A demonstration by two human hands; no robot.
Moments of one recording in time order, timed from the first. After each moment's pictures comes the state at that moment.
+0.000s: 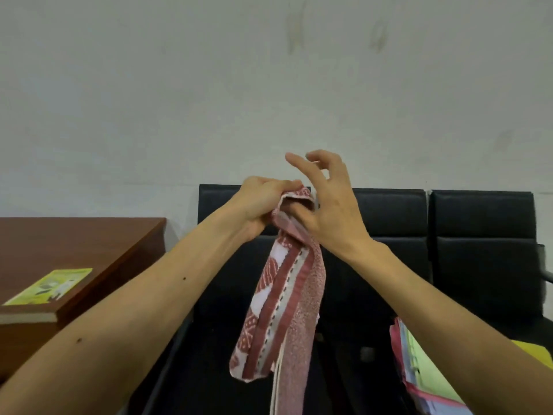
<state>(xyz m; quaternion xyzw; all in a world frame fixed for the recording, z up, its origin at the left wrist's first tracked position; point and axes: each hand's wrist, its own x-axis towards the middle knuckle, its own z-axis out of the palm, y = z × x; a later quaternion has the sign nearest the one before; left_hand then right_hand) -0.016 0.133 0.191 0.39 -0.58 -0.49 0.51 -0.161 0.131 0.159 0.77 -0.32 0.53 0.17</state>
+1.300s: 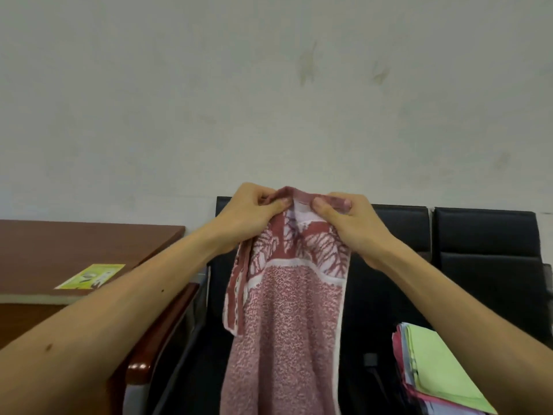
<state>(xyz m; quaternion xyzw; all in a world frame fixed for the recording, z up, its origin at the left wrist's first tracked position) 0.022 0.217 0.181 0.42 -0.73 -0.23 0.49 -0.173 0.231 0.174 0.70 -0.38 0.52 -0.29</state>
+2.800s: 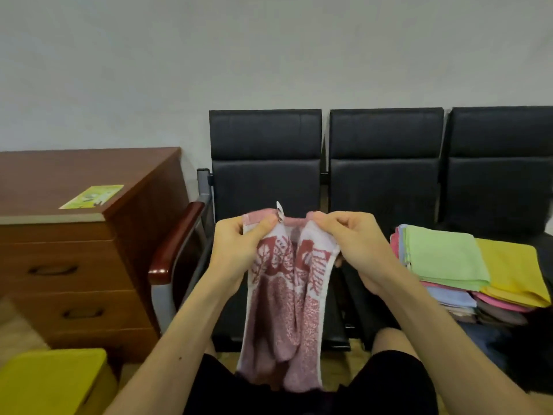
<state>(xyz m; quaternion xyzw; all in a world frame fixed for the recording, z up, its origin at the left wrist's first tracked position) 0.010 0.275 0.003 0.48 -0.50 -0.42 0.58 -0.179 0.282 0.016 0.62 -0.46 0.49 -0.40</state>
